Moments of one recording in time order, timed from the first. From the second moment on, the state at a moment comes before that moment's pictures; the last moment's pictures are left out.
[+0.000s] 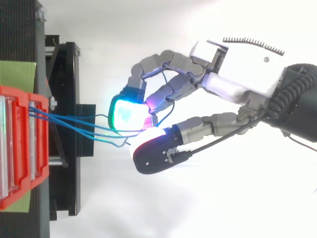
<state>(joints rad) 0.24 -2.25 -1.22 -2.94 -1.01 0.00</state>
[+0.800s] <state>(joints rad) 0.24 -2.29 -1.22 -2.86 -1.02 0.02</state>
